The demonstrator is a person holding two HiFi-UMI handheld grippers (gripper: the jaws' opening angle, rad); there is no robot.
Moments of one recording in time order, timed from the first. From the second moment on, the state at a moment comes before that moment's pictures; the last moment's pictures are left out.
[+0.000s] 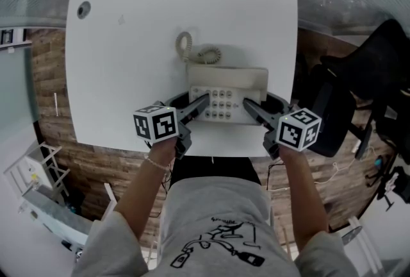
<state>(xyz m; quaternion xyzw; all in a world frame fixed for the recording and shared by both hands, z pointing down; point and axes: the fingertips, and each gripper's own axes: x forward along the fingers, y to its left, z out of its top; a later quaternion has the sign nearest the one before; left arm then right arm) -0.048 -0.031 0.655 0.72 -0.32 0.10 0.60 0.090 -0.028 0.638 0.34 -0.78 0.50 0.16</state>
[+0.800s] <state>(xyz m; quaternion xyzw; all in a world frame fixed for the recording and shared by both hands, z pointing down) -0.045 -0.031 0.658 0.74 -0.34 0.17 0.56 0.094 -0.030 0.641 0.36 -0.77 0.49 0.20</state>
